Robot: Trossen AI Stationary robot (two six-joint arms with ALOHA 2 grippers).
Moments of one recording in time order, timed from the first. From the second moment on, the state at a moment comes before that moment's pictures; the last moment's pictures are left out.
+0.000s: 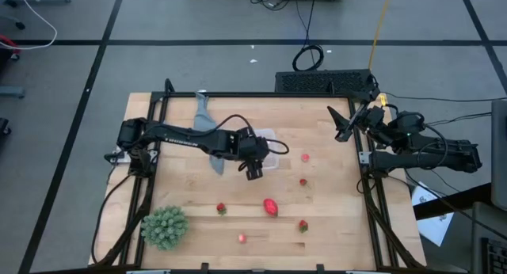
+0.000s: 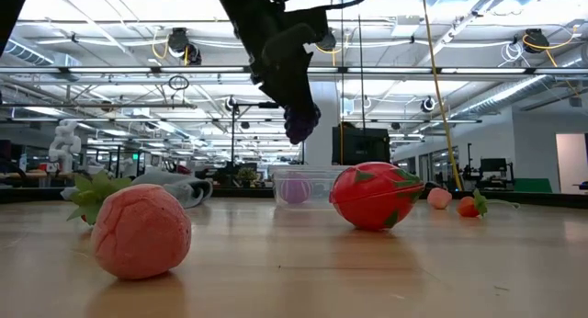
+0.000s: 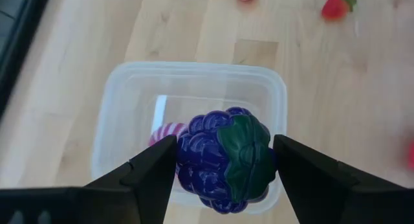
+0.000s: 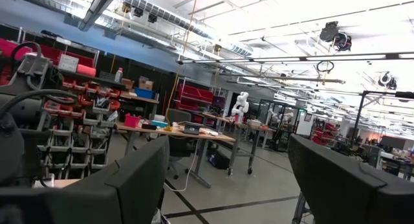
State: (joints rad) left arm -0.02 1.85 1.47 -0.63 -0.25 -0.12; right arm -0.12 0.51 0.56 0.31 0.41 -0.38
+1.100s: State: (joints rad) left arm 0.01 1.97 1.47 -0.65 -0.13 -0.23; right arm -0.12 0.52 0.56 0.30 0.41 -0.36
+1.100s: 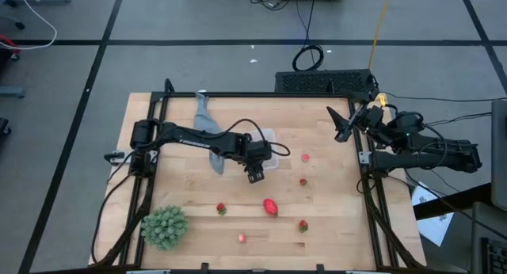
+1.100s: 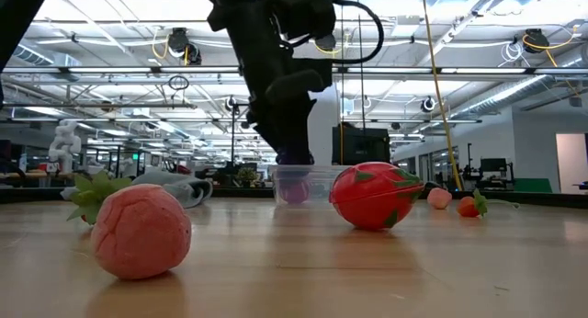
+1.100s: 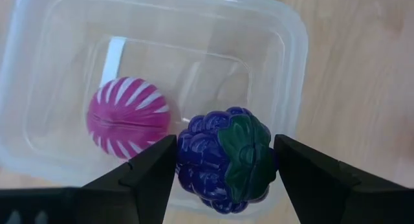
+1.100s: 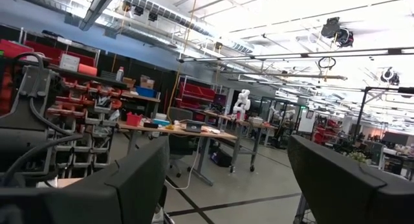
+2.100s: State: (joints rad) left arm 0.05 1.97 1.47 -0.68 -0.13 -0.21; right arm -0.12 0.52 0.56 0.30 0.41 -0.36
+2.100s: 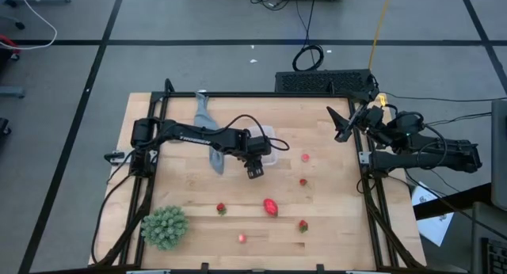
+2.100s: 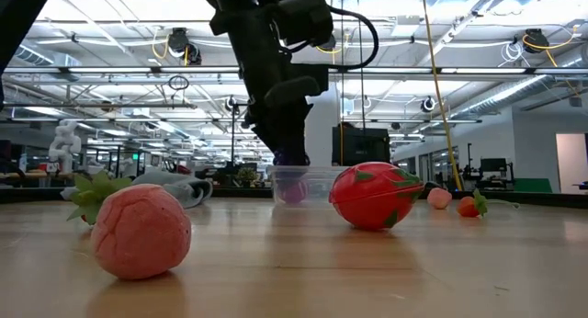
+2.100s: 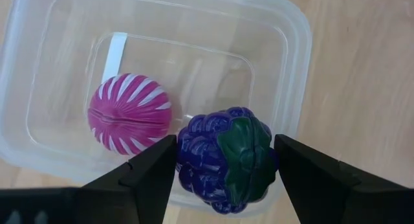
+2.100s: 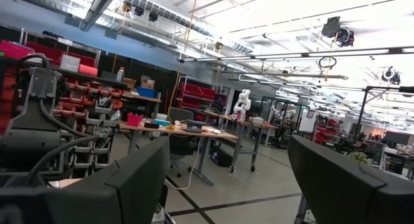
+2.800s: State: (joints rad) left arm 0.05 1.98 1.47 -0.68 -0.14 -0.20; right arm -0.12 0.52 0.56 0.30 0.41 -0.36
